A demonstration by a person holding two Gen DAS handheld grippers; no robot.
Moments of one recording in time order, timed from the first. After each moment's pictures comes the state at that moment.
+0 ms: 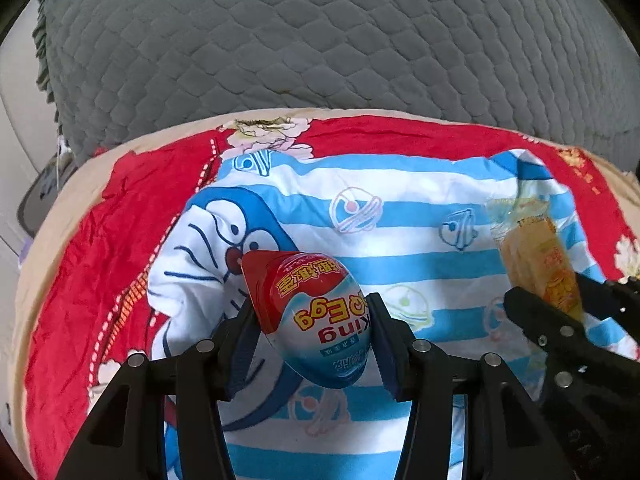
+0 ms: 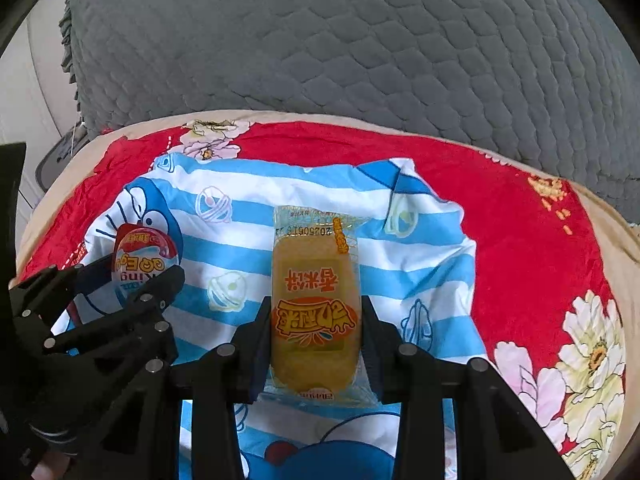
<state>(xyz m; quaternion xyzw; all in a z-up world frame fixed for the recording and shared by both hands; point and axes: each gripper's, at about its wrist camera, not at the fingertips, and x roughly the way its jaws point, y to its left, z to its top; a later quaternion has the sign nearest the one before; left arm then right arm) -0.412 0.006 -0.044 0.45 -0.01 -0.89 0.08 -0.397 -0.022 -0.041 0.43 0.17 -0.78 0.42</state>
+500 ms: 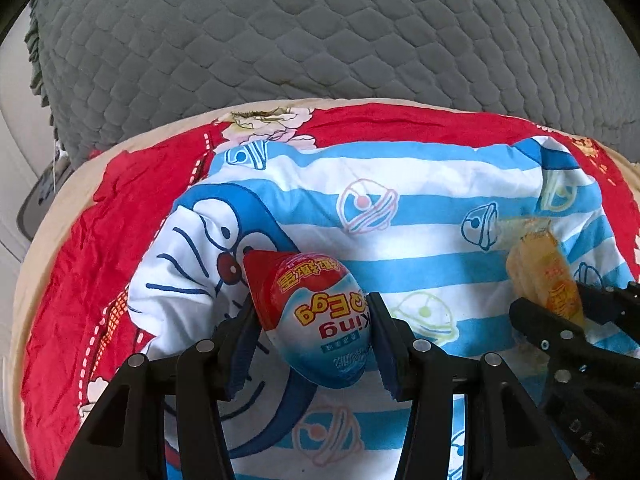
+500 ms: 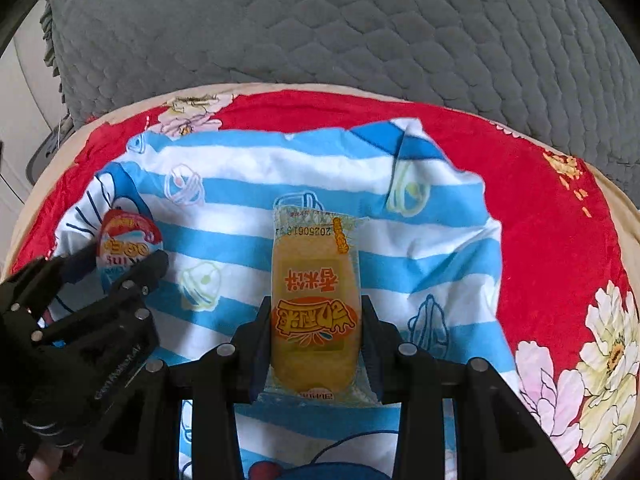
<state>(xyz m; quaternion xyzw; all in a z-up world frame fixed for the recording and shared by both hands) -0.427 0.002 -0.064 0.45 -0.02 -0.89 0.09 -0.415 -0.032 -0.072 0.47 0.18 -0.76 0.40</state>
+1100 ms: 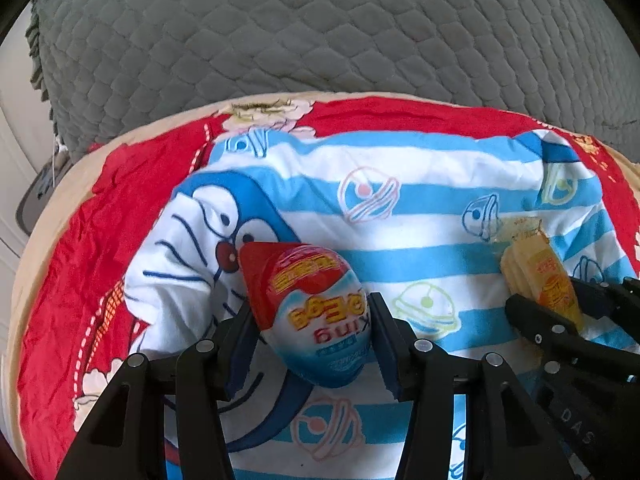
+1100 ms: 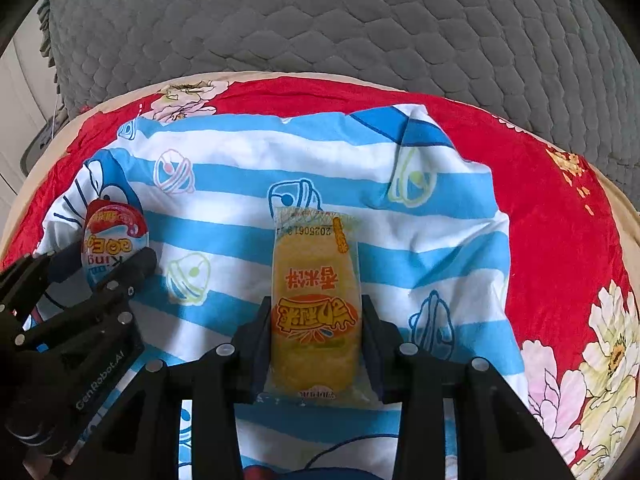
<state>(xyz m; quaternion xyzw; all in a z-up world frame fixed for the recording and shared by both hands) -0.425 0.002 -0.069 0.46 -0.01 -0.88 0.09 -0.415 -0.033 -0.080 0.47 0.19 -0.76 0.40</state>
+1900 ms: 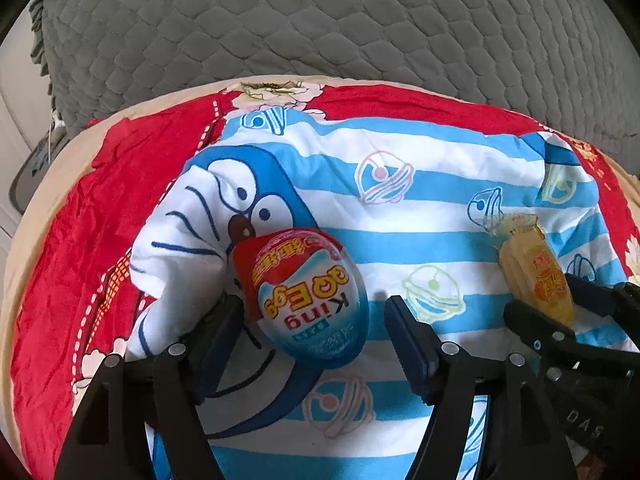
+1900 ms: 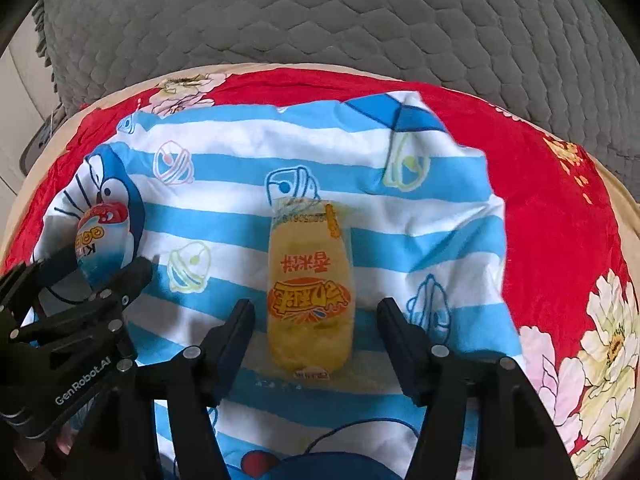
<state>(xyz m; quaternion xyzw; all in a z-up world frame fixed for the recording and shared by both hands) -0.416 -0.014 -0.068 0.48 0.03 -0.87 0.08 -0.417 -0.029 -0.078 0.49 0.19 -0.75 0.39</state>
